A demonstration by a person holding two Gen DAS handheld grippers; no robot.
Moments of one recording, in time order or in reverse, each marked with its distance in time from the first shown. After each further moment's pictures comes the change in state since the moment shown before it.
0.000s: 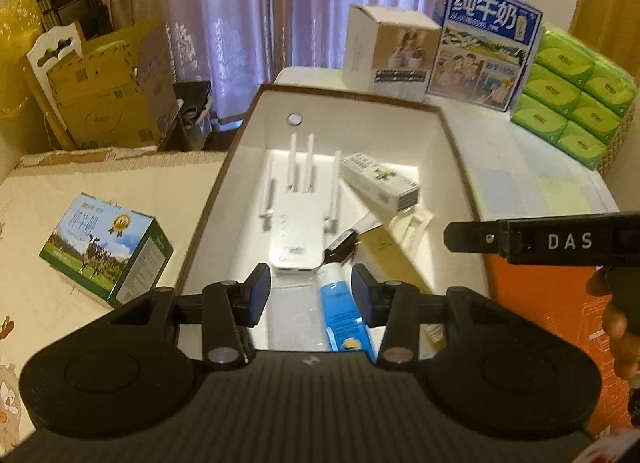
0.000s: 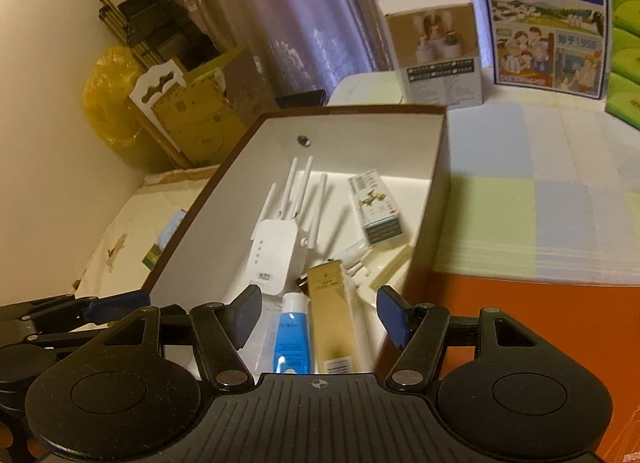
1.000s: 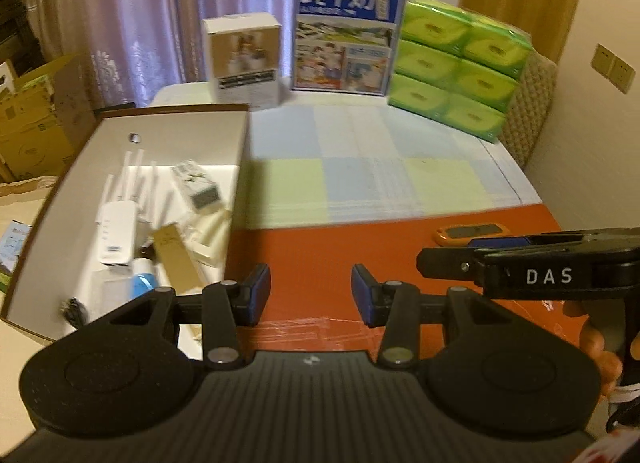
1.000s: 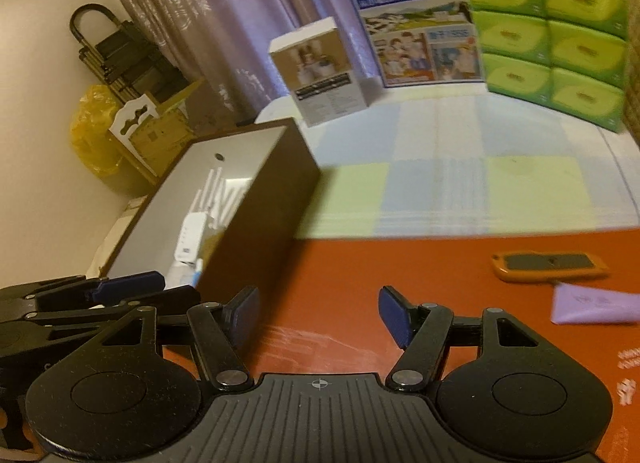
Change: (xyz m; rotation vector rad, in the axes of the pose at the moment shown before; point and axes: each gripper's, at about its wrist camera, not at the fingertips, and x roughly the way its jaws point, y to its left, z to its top) left arm -0.026 -0.196 -0.025 0.111 -0.014 -0.133; right arm -0.145 -0.141 -0.059 0.078 -0.052 -0.025
